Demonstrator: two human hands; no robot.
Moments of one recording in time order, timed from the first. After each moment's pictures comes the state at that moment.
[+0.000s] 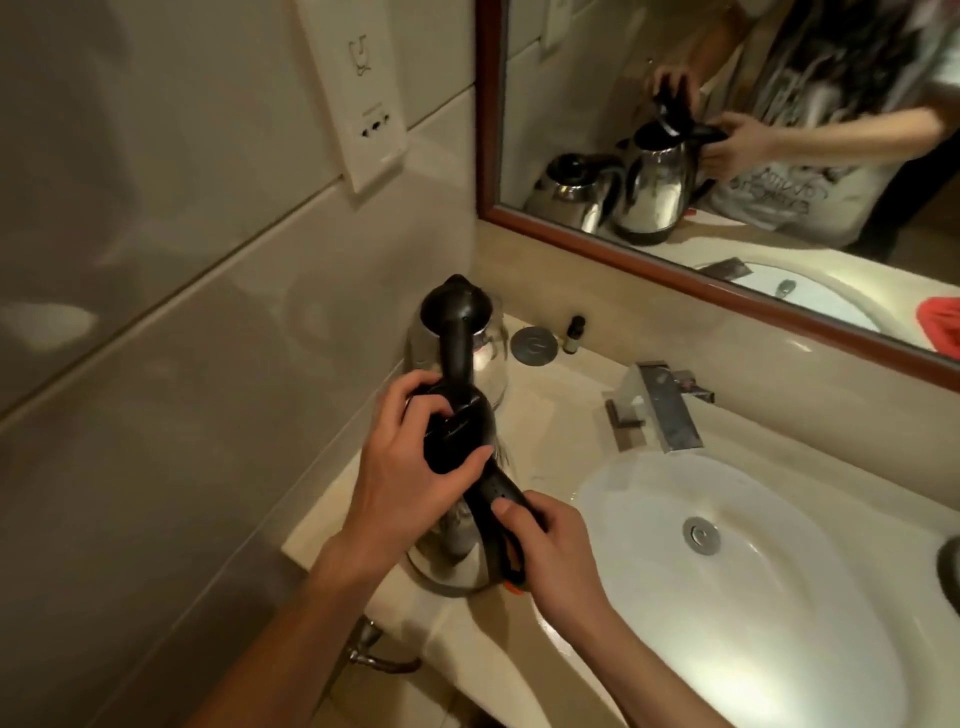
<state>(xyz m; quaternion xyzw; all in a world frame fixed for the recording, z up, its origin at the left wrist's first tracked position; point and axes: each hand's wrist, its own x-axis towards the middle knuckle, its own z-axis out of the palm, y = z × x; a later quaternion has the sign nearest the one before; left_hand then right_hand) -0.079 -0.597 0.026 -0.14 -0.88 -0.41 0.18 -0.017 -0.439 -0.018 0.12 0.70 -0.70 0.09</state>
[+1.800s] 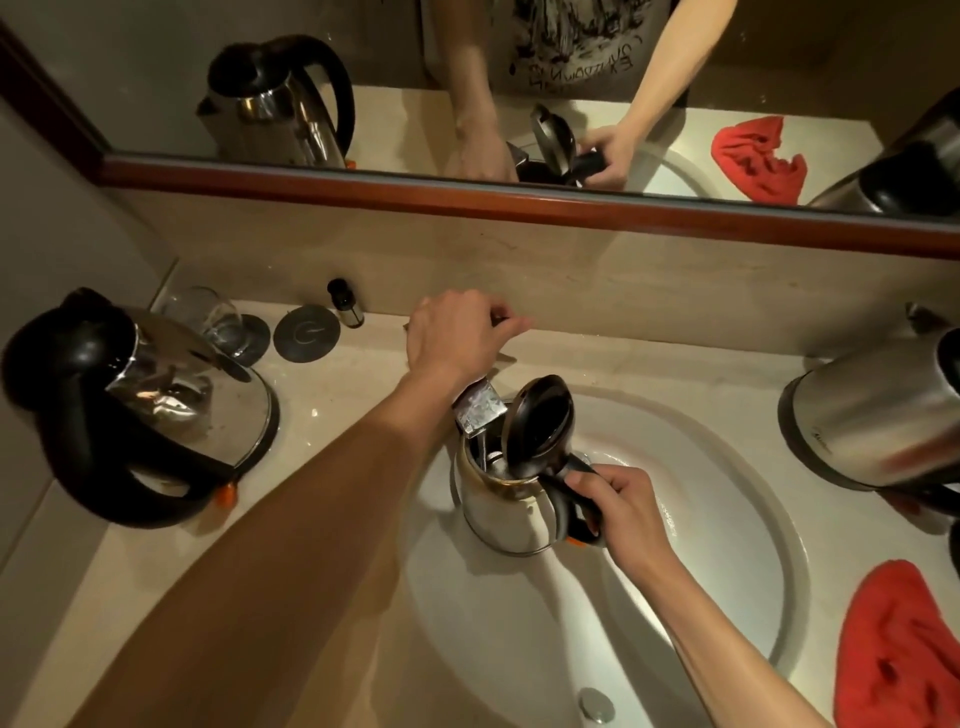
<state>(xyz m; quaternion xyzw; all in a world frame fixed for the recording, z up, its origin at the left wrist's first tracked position) -0.245 -0.285 -0.076 -0.27 -0.94 -0.20 -0.04 -0.019 -0.194 -0.138 0.31 0.68 -0.66 -0.05</state>
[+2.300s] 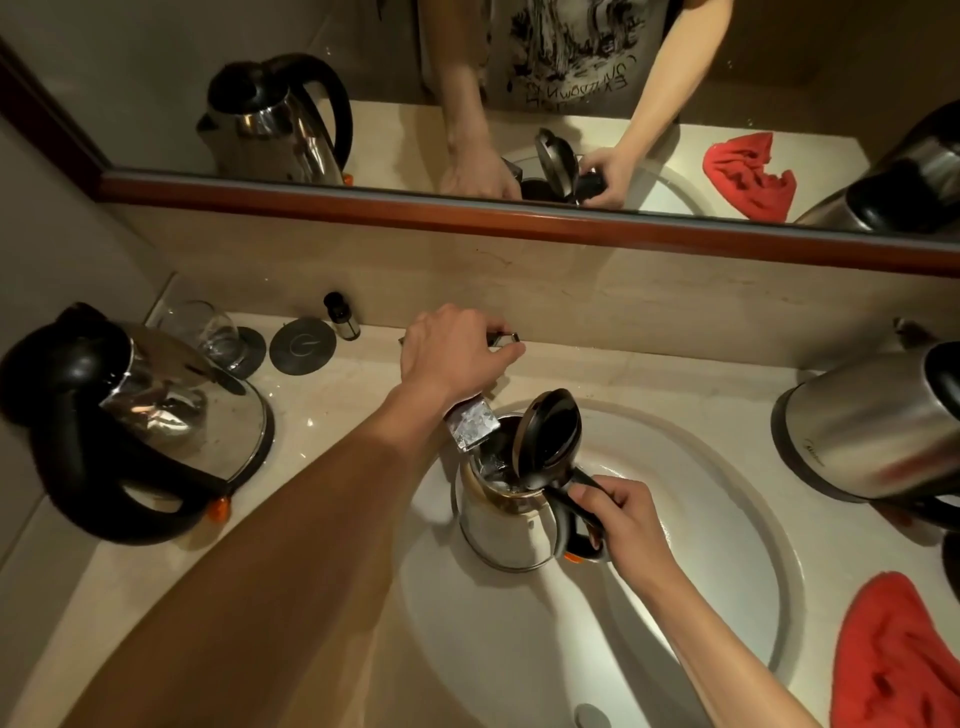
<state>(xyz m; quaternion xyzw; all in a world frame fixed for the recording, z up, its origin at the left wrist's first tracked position) -0.243 -0.289 -0.070 -0.30 -0.94 -0.16 -0.05 -0.015 -0.183 -0.141 0.29 0.68 -0.67 -0.04</state>
